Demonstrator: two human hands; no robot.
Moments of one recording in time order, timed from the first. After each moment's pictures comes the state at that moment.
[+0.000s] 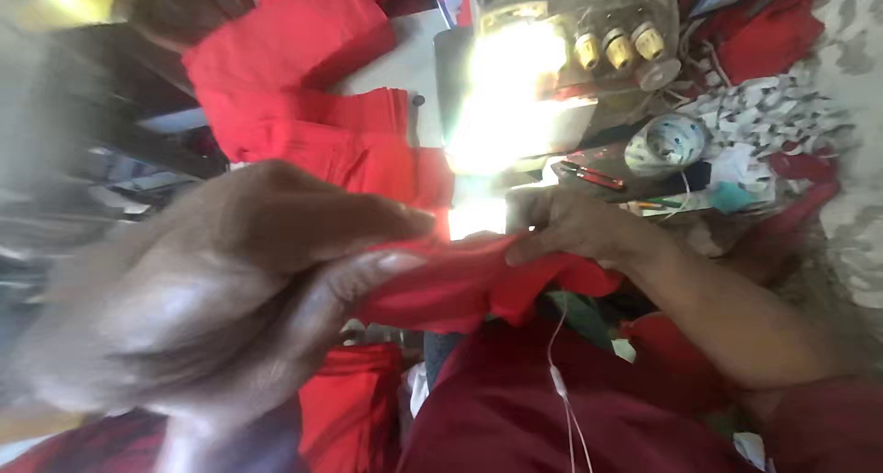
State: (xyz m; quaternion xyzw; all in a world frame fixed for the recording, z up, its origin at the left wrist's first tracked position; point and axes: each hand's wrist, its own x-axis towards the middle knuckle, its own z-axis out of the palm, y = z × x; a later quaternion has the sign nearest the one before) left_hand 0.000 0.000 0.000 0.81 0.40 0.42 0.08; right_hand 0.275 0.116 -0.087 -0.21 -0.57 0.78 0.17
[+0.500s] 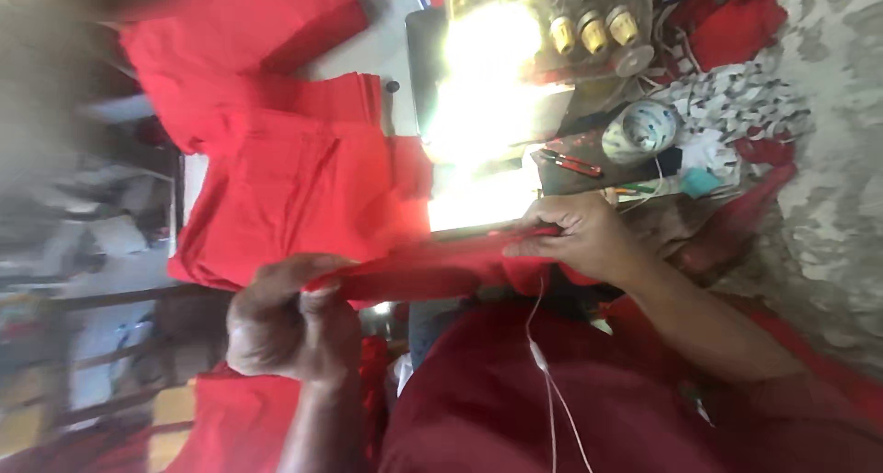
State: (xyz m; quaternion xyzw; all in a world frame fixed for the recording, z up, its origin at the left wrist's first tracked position) left_hand 0.035 -0.019 -0.092 0.62 0.44 0.65 0.06; right_hand 0.303 0.087 -0.110 -0.28 -0.76 0.48 0.35
